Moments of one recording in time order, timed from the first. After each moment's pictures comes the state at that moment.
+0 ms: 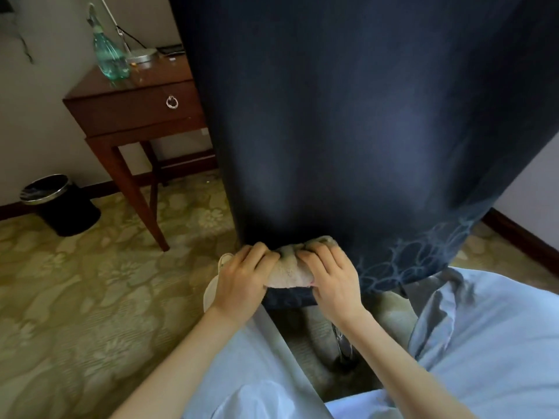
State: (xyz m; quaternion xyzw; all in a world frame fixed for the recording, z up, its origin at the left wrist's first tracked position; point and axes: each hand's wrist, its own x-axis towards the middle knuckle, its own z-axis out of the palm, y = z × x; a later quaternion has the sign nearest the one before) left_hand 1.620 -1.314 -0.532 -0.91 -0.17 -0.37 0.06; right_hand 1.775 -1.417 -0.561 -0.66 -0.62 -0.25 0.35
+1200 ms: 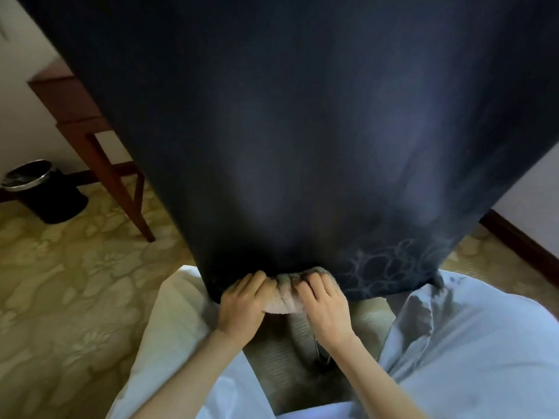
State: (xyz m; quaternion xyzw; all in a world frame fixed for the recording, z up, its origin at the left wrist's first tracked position) left_hand 1.676 -1.343 -0.610 -0.92 -0.22 -0.32 0.05; right_hand 1.828 -1.445 -0.641 -0.69 -0.62 -0.23 0.28
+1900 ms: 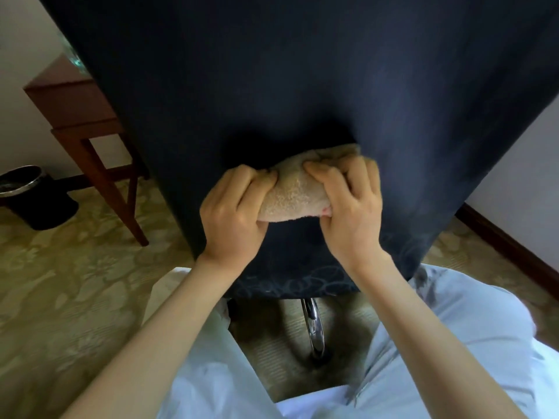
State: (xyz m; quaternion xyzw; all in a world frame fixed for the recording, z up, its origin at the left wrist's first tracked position) left_hand 1.707 -1.341 -0.428 -0.79 -0.15 -0.58 0.11; right_hand 1.840 -1.434 -0.429 -0.61 -0.53 -0.38 0.45
